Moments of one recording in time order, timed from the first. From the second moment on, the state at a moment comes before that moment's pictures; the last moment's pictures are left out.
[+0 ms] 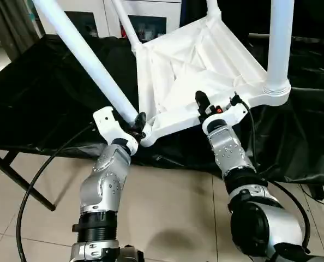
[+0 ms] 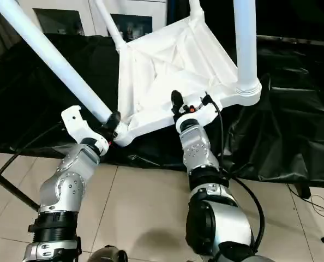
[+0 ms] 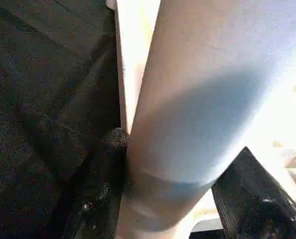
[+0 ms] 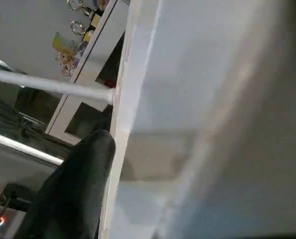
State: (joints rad) left arm -0.41 -0.16 0.22 0.15 -0.38 0.42 -0.04; right arm -0.85 0.08 -0.46 0.96 0.63 0.01 0.18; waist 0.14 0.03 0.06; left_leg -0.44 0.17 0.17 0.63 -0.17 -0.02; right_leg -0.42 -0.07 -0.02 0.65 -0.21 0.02
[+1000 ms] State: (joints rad) left arm -0.40 -0.15 0.25 0.09 -0.47 0.42 -0.09; right arm -0.86 0.06 -0.48 1.00 0.63 -0.07 0.22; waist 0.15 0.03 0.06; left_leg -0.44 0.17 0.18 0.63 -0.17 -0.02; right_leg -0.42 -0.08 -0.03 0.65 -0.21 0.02
